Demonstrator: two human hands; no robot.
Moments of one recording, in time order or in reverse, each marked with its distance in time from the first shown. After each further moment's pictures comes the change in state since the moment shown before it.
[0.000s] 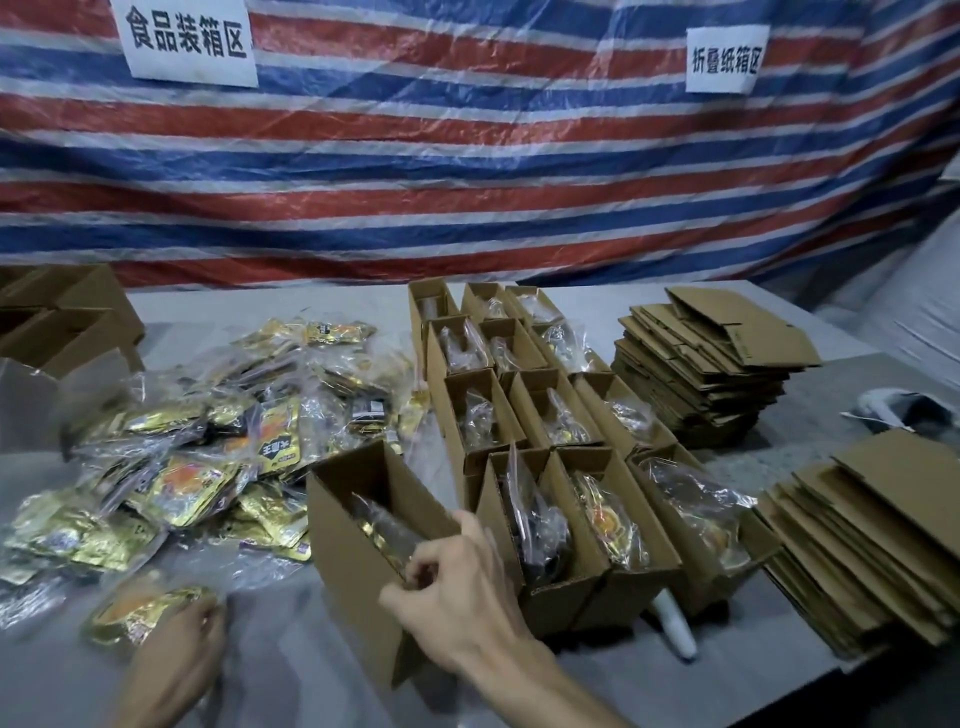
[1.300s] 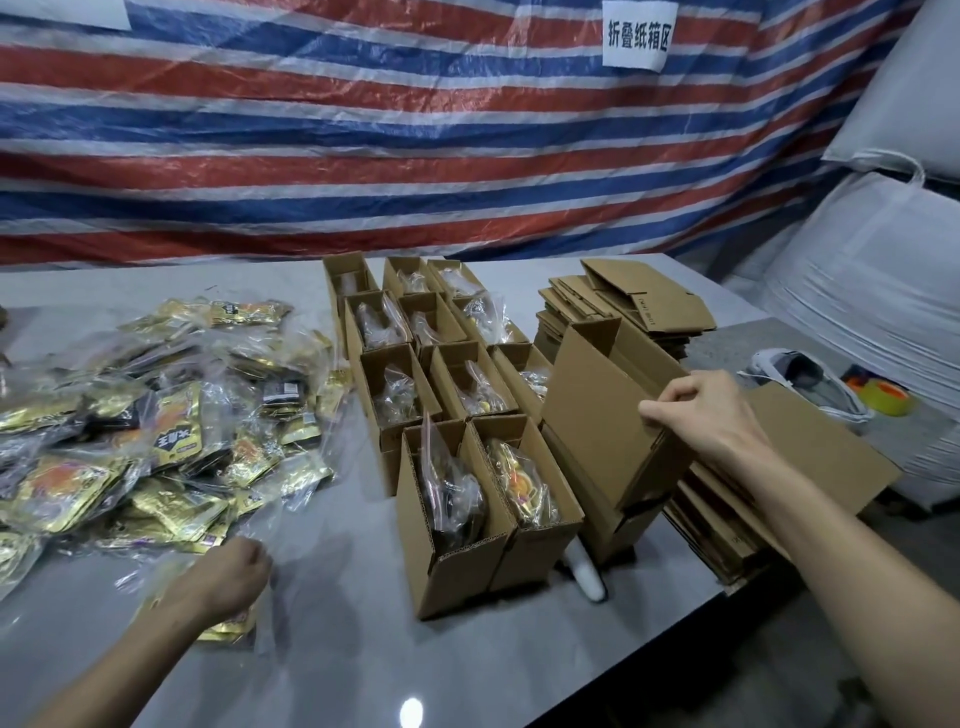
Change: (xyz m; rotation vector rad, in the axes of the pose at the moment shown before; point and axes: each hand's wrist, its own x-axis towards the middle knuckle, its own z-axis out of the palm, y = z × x) left_hand 0.012 0.121 0.041 0.311 -0.454 0.147; right_hand 0.001 0.153 -0.269 -0.110 0.466 0.380
